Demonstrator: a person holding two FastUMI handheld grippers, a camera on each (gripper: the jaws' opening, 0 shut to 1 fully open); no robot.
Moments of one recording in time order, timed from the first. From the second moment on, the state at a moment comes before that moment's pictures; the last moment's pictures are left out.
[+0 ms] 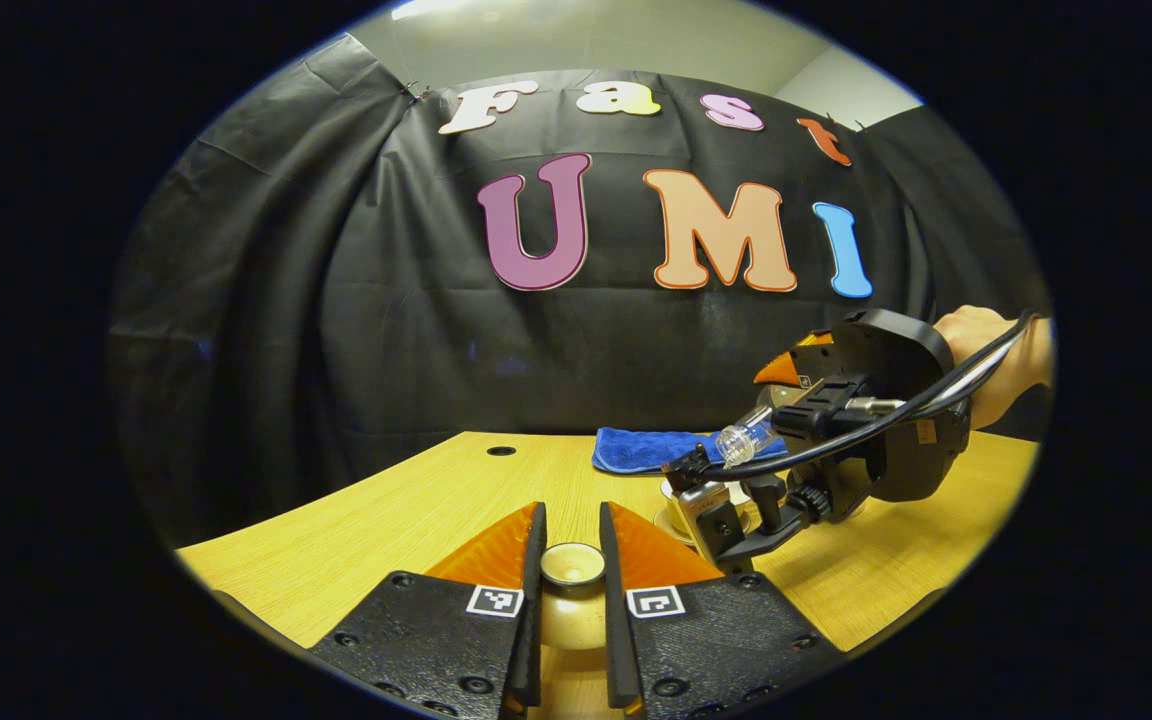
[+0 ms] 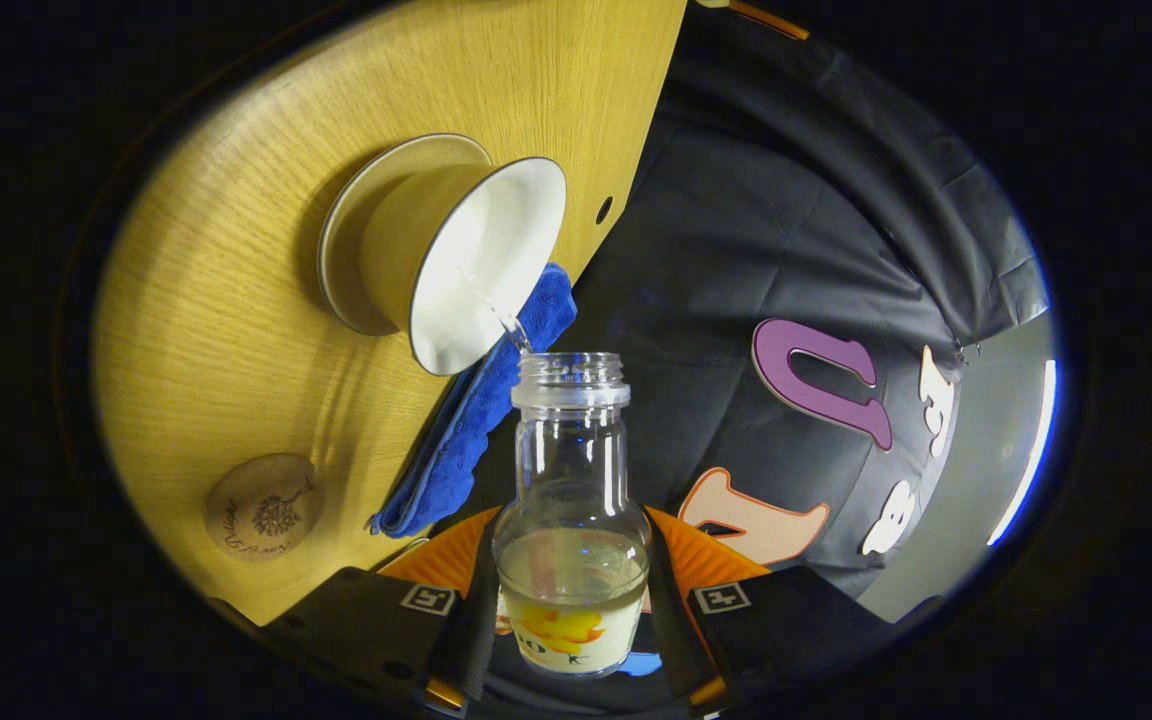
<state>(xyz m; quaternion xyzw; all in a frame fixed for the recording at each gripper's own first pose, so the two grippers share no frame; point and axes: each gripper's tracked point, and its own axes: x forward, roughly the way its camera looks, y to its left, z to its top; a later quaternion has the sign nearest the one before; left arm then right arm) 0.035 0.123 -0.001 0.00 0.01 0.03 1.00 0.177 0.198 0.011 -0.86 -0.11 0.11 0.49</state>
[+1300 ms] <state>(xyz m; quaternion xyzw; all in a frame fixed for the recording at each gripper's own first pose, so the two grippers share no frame) 0.036 0.123 -0.001 0.00 0.01 0.03 1.00 0.182 0.197 -0.001 -0.85 -0.08 0.13 0.50</state>
